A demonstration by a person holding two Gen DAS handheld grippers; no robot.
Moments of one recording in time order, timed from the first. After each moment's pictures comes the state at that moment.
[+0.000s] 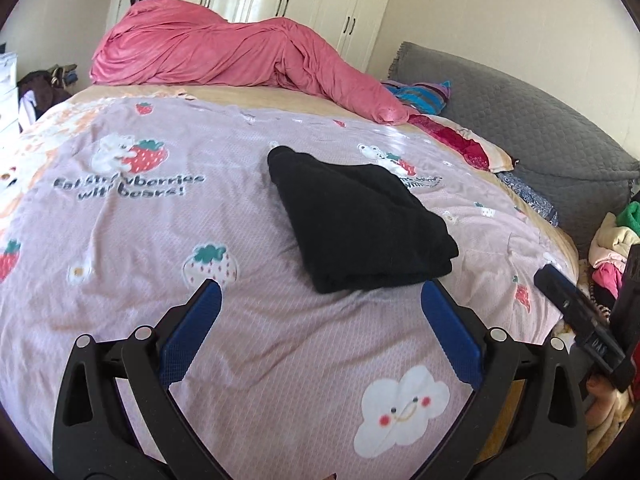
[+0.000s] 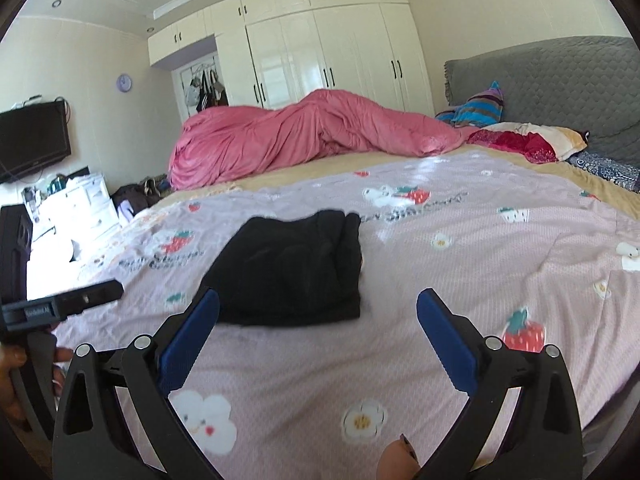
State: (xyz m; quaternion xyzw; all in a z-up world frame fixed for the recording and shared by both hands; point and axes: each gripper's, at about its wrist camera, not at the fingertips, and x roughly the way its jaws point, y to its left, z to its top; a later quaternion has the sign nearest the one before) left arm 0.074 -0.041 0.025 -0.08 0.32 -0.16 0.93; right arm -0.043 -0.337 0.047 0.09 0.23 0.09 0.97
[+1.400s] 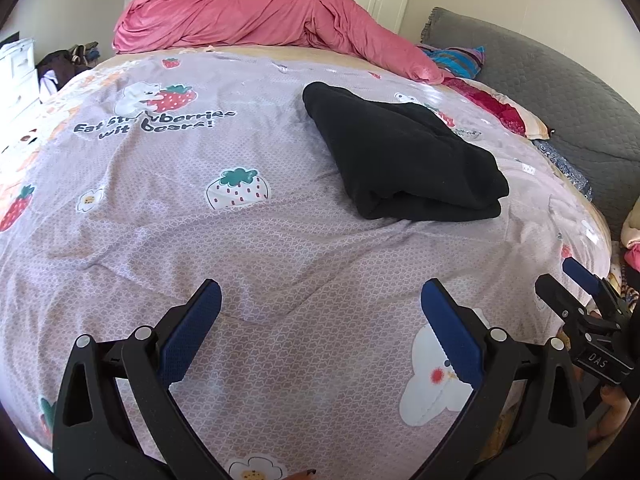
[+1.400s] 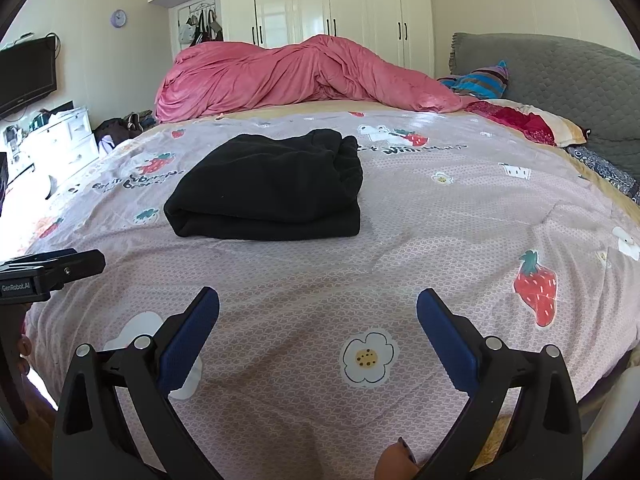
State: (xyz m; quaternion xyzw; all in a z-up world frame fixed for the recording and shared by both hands) left arm 0.068 -0.044 -0.024 -0.05 0.39 -0.10 0.91; right arm -0.036 -0.309 -0.002 0.02 0.31 0.06 0.95
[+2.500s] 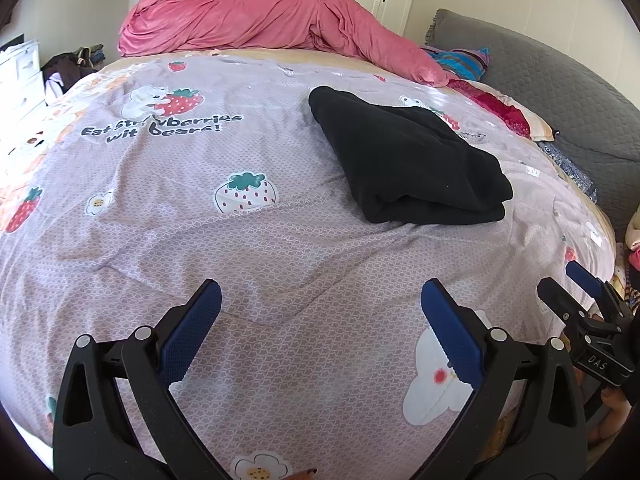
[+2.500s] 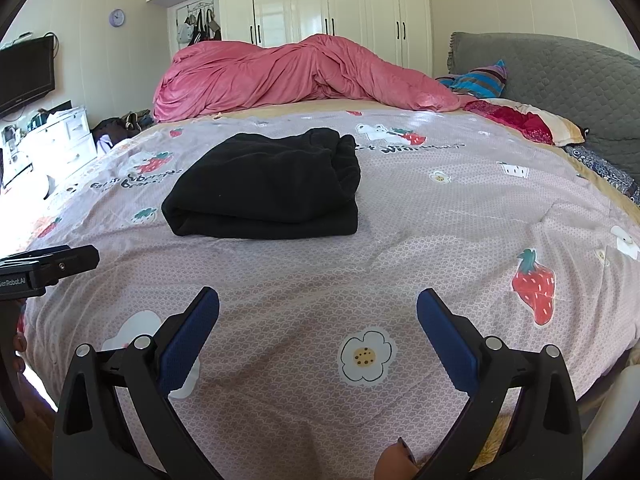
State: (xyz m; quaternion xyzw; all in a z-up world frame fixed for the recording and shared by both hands) left arm 0.066 -0.042 -0.021 -0.05 0.38 -0.09 0.92; right arm -0.038 -0.312 -0.002 0.02 0.31 0.06 0.95
